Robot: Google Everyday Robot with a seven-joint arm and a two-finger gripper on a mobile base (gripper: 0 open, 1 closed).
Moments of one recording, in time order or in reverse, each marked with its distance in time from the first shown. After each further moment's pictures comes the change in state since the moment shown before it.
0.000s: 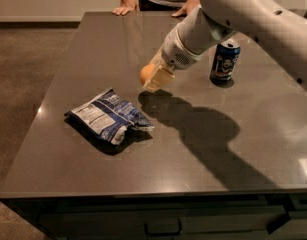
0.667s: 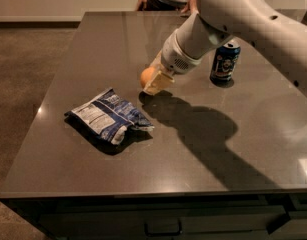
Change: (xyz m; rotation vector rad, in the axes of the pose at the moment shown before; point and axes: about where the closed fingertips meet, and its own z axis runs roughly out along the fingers) arm 0.007 0.008 0.010 -0.027 0.016 -0.016
